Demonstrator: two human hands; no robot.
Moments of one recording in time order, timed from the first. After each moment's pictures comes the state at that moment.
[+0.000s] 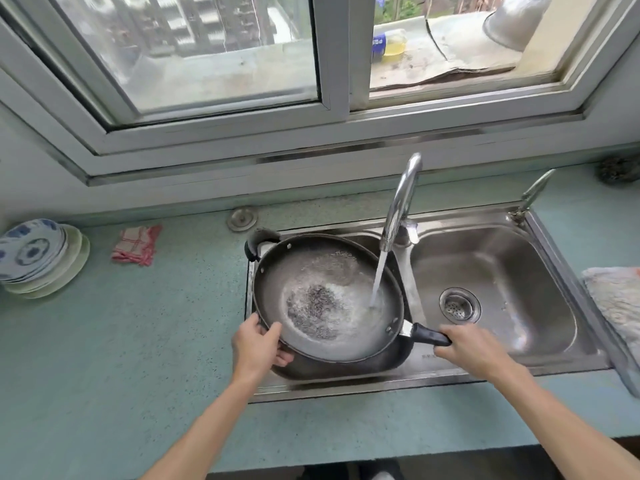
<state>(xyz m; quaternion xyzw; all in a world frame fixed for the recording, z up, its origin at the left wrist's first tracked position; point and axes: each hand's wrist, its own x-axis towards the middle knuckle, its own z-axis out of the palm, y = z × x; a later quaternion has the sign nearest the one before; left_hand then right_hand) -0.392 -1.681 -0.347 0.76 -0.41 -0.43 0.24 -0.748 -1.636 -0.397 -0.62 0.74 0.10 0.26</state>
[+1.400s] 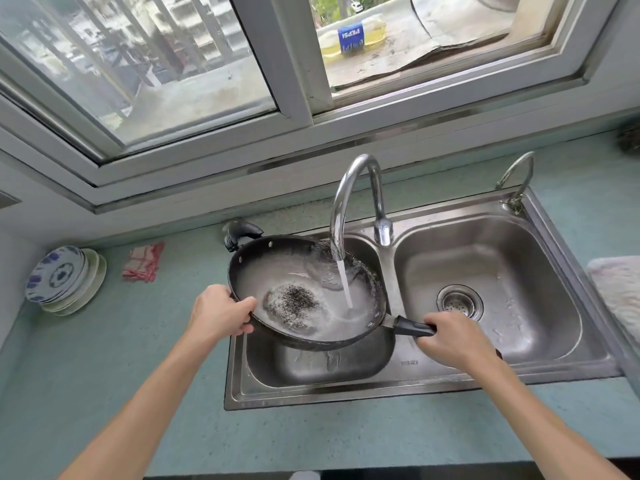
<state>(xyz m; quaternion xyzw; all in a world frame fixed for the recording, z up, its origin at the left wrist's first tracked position) -0.453 -1.735 -0.263 0.82 -0.50 -0.28 0.07 -0.792 -1.652 -0.410 -0.60 0.73 -0.05 0.31</state>
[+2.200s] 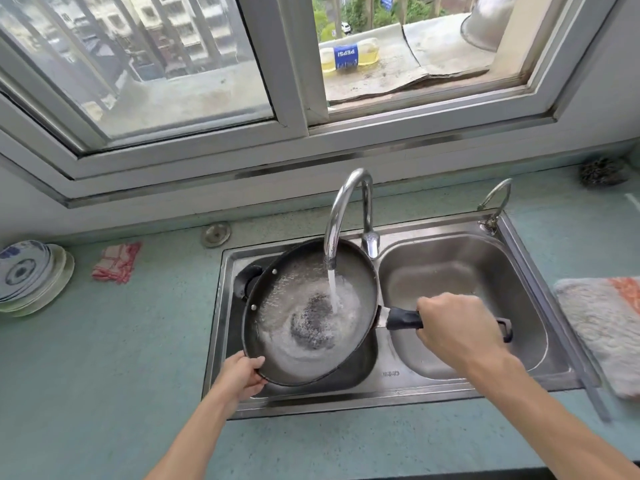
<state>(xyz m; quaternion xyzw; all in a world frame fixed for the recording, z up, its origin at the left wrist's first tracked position) -0.427 -1.680 -0.405 0.79 -0.20 -0.54 0.19 -0.782 -1.659 -0.290 -0.71 0.69 0.12 0.01</state>
